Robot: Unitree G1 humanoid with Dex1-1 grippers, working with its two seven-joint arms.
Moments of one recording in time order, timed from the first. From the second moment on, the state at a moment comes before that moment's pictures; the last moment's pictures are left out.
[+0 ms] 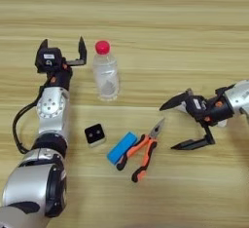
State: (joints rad) left arm -0.58 0.16 0.23 0.99 -0.16 -0.70 -0.14; right arm -0.52 -0.50 0.40 0.42 0.08 -0.21 1.48
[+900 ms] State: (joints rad) left arm -0.58 0.15 0.22 0.98 -0.15 -0.71 -0.14; right arm -0.60 -0.30 0.49 0.71 -0.02 -0.32 1.45
